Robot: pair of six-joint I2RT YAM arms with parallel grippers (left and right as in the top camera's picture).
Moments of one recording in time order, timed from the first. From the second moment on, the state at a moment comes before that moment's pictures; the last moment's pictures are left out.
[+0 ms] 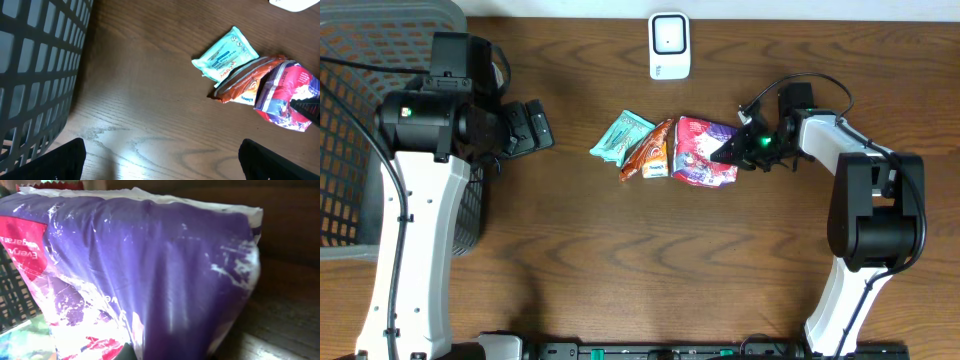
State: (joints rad) left arm -0.07 1.49 1.69 -1.38 0.05 -0.38; right arm 0.02 2.12 1.32 -0.62 -0.80 0.17
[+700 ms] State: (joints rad) left arm -0.07 1.49 1.69 -1.38 0.05 -0.38; right arm -0.02 1.81 1.34 -0.79 -0.88 0.69
